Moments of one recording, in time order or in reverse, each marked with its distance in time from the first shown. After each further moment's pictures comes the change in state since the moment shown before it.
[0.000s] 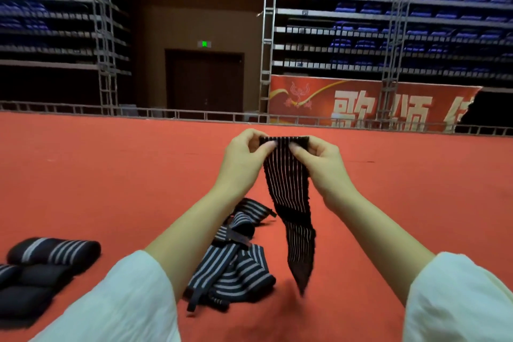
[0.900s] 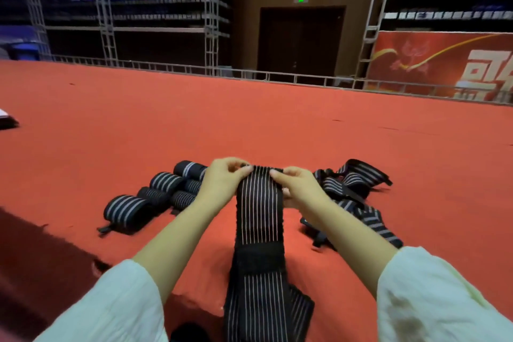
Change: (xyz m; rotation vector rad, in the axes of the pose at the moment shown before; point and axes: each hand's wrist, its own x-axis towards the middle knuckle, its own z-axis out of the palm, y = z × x) left_hand -0.141 -0.116 -0.231 0.269 0.185 -0.513; right_hand -0.089 0.077 0.250 0.195 -0.459 0.621
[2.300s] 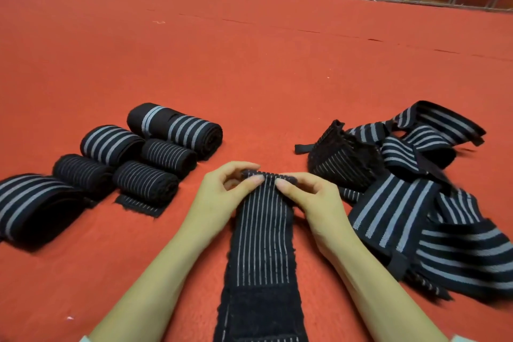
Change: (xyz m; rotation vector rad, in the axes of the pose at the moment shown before) left_hand 0.061 -0.156 0.065 -0.174 -0.111 -0.130; right_hand 0.116 0.147 -0.009 0.164 0.043 -0.003
